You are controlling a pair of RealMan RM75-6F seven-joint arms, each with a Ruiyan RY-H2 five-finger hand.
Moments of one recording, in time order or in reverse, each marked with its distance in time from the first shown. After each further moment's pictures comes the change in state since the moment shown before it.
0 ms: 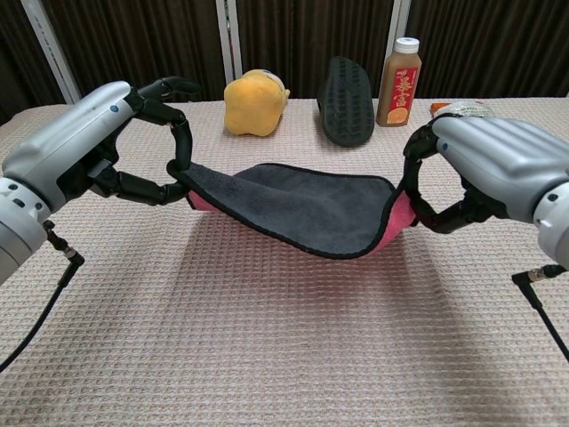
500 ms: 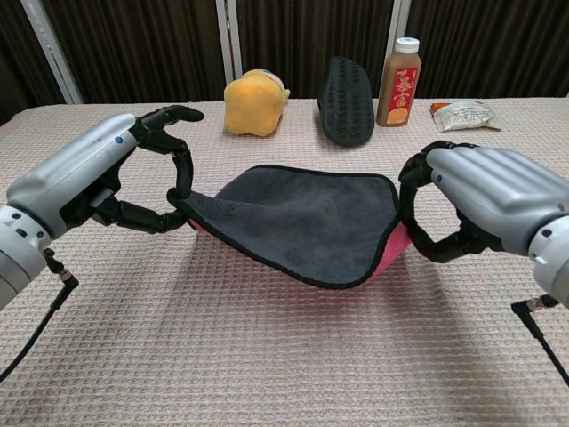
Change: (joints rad) left arm 0.032 -0.015 0.025 0.036 0.019 -0.035 -0.010; right arm -0.043 -0.037 -0.029 0.041 -0.032 -0.028 0.008
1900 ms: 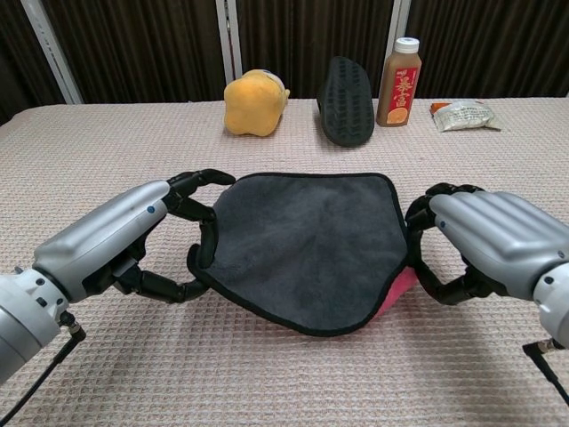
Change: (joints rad) left arm 0.051 -0.031 0.062 0.032 0.063 -0.099 0.017; right arm -0.085 -0.022 -0.014 0.049 -0.008 -0.078 -0.017
